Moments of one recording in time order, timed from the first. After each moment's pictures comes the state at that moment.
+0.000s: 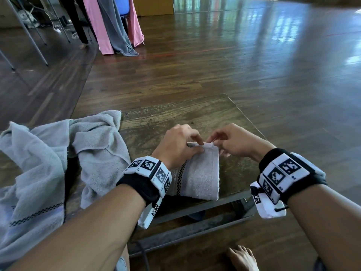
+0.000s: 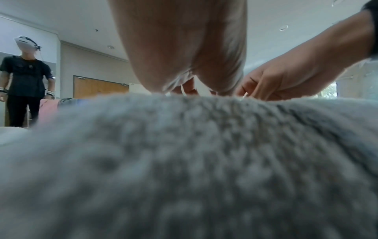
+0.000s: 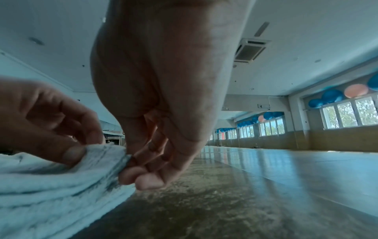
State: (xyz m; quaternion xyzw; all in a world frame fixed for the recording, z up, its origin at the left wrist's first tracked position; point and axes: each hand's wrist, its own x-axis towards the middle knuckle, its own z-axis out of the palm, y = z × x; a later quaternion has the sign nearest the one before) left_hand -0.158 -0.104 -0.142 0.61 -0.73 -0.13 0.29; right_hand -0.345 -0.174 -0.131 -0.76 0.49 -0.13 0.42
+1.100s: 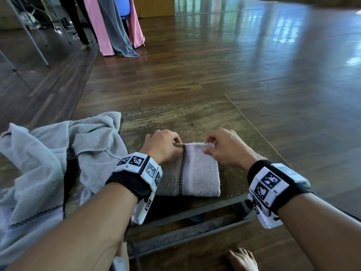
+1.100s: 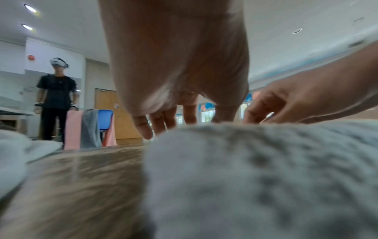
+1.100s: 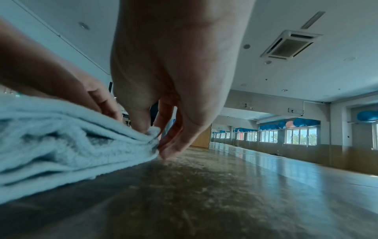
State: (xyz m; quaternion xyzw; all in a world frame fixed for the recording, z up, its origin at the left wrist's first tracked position) left_hand -0.127 -0.111 -0.143 0.74 -0.65 -0.13 0.12; right_hand -0.330 -0.163 -0.147 -0.83 0.48 -0.16 0.24
